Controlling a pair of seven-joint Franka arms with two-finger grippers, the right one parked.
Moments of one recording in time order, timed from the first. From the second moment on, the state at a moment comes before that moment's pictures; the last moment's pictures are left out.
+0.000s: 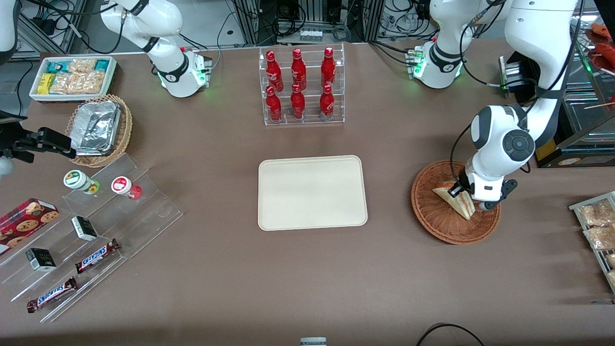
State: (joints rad) arm -0.05 0.24 -0.05 -2.25 0.02 2.45 -0.76
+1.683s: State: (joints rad) arm -0.59 0.53 -0.10 -1.59 -0.02 1.94 -0.77
